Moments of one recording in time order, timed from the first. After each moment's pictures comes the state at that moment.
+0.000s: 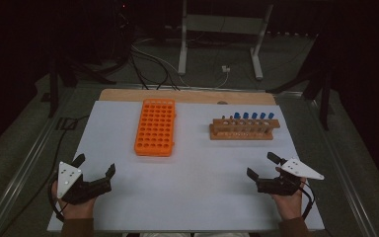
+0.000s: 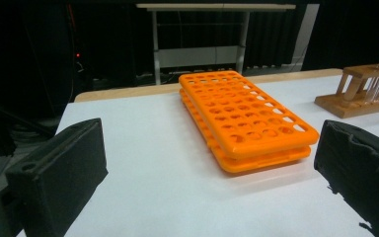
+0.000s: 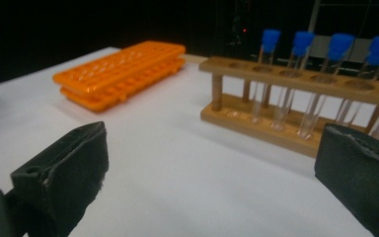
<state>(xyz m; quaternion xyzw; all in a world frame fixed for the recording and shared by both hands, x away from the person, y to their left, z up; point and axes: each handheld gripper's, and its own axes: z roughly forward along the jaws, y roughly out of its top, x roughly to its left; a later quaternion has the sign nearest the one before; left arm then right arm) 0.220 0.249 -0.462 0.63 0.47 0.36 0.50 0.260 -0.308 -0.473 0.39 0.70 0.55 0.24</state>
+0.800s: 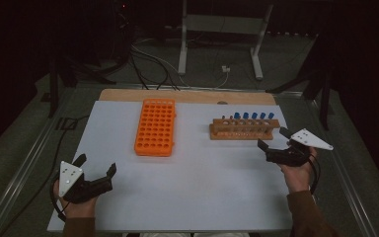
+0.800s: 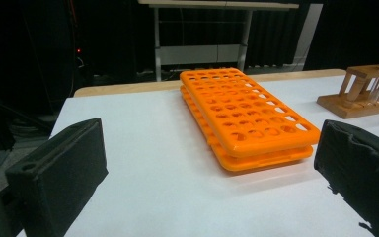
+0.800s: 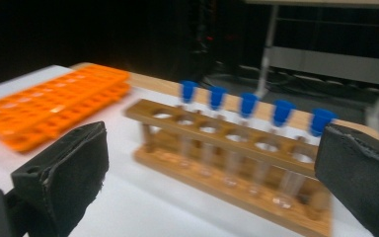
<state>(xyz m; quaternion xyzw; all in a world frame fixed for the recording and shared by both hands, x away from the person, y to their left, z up) 0.223 0.248 -0.466 0.63 0.48 0.36 0.50 0.324 -0.334 -0.437 0.41 0.69 0.52 0.29</state>
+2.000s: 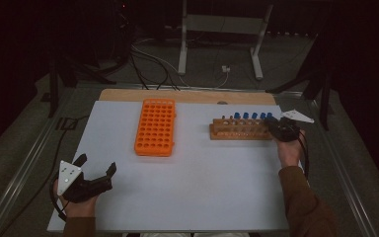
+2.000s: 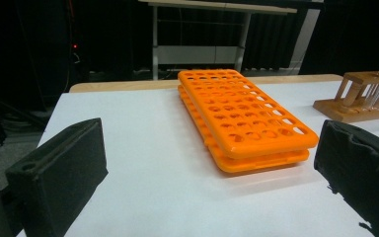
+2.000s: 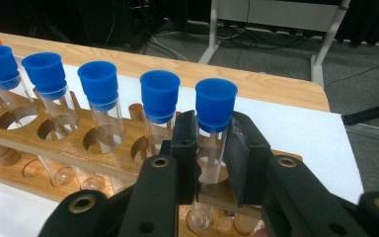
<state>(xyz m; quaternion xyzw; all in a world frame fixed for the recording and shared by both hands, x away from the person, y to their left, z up) 0.226 0.249 -0.468 0.62 0.49 0.34 0.51 0.421 -0.351 -0.471 0.51 0.69 0.42 0.31</state>
